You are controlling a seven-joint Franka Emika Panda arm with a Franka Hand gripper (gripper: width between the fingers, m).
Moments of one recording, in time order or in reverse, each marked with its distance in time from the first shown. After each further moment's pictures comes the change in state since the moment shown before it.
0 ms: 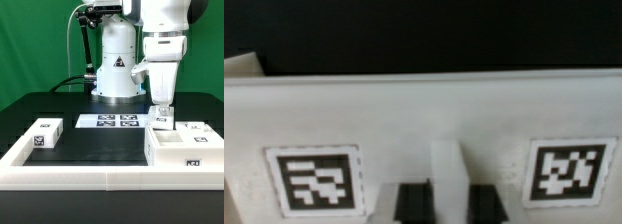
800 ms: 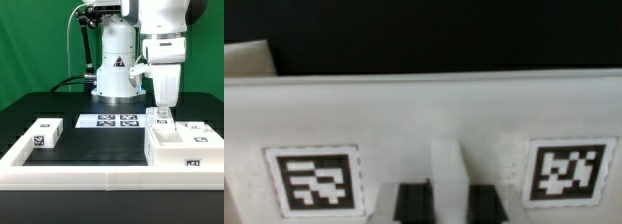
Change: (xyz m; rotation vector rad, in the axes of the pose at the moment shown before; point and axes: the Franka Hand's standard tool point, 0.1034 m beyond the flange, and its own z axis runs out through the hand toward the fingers) arm -0.003 0.005 0.001 0.019 -0.003 -0.126
